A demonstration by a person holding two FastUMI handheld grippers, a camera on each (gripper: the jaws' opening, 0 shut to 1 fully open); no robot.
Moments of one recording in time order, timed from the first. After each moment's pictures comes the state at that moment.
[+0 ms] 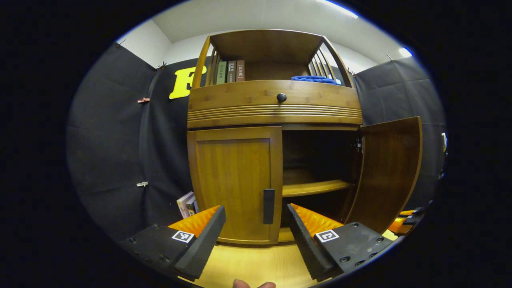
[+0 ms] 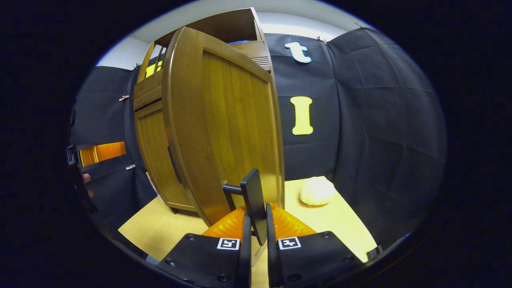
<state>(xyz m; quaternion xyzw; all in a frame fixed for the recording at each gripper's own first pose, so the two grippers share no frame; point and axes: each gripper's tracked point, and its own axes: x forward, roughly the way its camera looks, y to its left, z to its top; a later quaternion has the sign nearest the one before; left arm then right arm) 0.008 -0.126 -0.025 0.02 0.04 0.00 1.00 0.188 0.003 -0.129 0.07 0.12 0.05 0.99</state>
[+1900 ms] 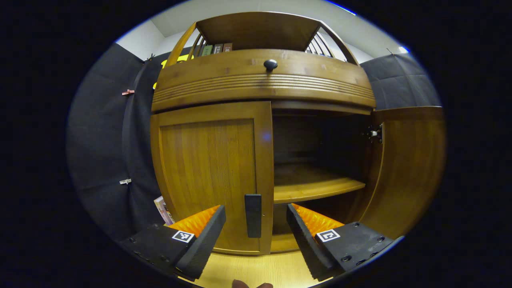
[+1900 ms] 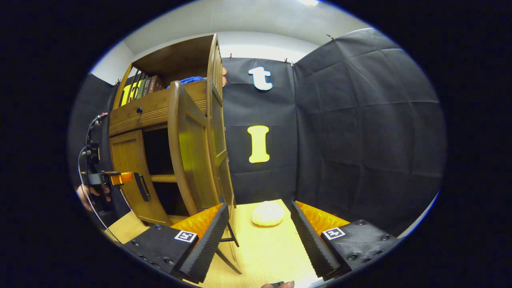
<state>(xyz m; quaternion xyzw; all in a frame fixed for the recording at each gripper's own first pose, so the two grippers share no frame) 0.127 -0.151 -0.076 0.02 0.07 -0.02 1.00 0.154 -0.149 -0.052 0.05 0.02 -0.05 1.00</state>
